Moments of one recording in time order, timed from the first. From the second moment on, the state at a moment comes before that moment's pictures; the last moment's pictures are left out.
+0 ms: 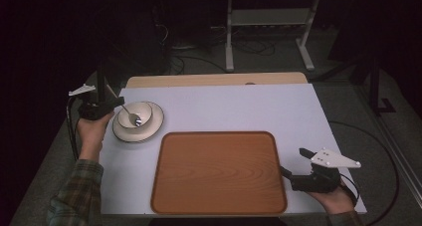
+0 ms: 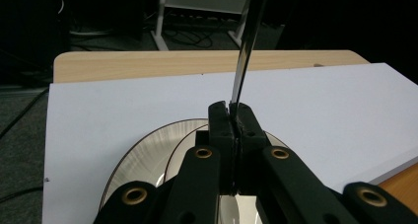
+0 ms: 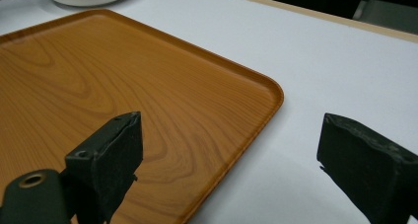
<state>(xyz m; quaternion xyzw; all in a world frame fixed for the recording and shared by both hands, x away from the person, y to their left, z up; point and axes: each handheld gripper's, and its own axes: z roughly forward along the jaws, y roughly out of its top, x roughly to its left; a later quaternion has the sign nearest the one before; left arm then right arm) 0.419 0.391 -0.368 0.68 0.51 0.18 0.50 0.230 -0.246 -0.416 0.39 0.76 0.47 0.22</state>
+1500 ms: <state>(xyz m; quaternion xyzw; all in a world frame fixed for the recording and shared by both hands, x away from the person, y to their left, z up) 0.366 0.360 -0.318 0.72 0.42 0.18 0.53 0.228 -0.247 -0.414 0.39 0.76 0.47 0.22</state>
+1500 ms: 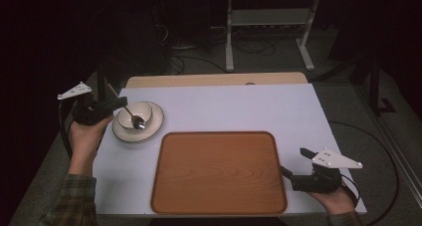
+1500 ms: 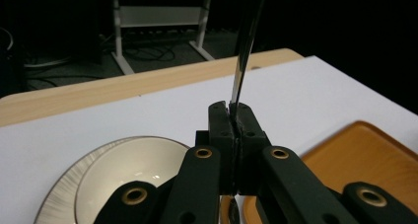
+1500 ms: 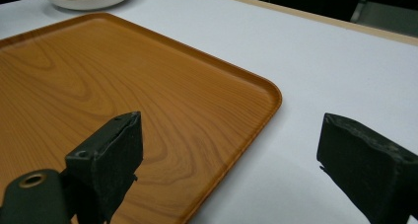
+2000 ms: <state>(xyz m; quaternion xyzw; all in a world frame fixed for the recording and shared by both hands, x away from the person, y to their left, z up) 0.339 0.342 -0.323 0.74 0.39 0.16 0.52 0.228 -0.248 -0.414 0.39 0.76 0.47 0.23</state>
